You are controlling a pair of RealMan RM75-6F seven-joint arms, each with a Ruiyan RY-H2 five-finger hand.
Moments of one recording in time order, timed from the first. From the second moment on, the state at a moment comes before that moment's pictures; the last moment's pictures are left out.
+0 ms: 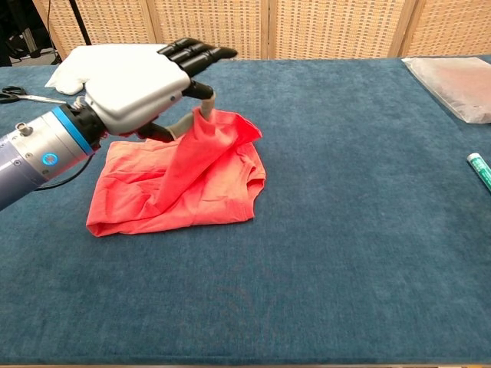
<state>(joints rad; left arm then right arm) -0.83 -1.89 0.00 -0.71 1.73 1.38 0.01 0.27 -1.26 0.06 -1.48 -1.68 1.54 0.31</state>
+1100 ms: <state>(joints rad) -0.89 -2.01 0.01 -0.74 1.74 1.27 0.10 0.27 -1.24 0.06 -1.48 -1.68 1.54 0.33</state>
